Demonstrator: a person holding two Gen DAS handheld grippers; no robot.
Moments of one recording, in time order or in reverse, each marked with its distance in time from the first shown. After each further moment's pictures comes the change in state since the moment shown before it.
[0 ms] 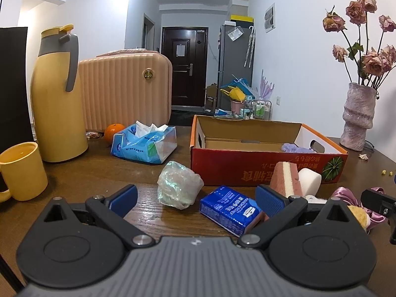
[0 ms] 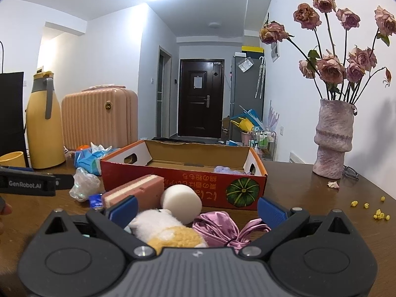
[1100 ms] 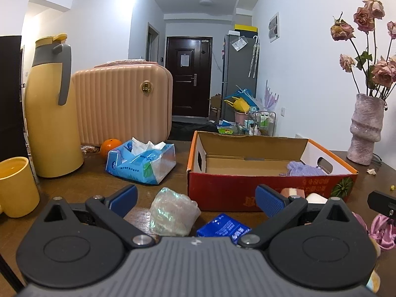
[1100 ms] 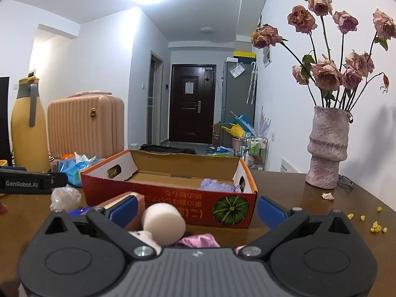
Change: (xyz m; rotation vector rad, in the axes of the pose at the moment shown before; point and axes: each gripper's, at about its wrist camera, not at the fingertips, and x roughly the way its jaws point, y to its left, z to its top) left arm 0.029 -0.009 0.019 -0.010 -0.054 0.025; right arm 0.027 -0.012 0.016 -0.004 -0.021 -0.045
